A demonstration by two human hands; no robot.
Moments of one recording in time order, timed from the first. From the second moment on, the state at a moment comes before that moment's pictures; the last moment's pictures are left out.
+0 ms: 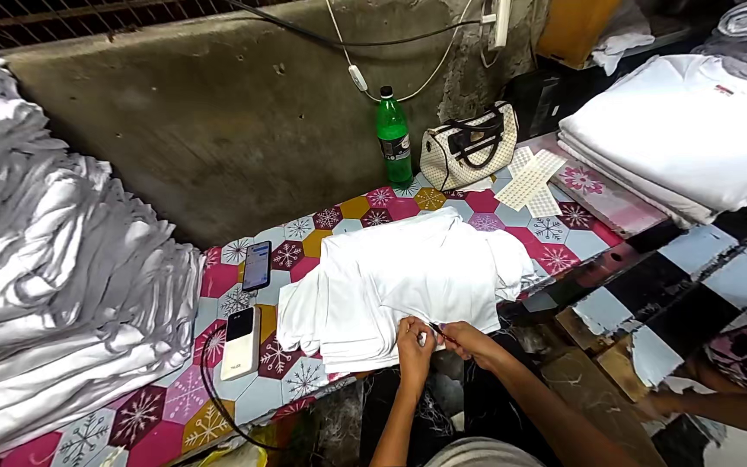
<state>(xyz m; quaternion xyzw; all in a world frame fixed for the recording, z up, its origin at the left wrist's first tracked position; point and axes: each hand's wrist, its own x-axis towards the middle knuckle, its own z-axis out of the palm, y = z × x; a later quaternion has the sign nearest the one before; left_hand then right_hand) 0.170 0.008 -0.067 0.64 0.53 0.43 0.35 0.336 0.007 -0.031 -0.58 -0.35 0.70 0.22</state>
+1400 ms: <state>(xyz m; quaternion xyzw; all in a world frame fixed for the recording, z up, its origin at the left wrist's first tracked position) 0.098 -0.007 -0.017 0.73 0.37 0.02 0.58 0.324 0.012 -0.012 -0.63 -0.56 0.50 0.22</state>
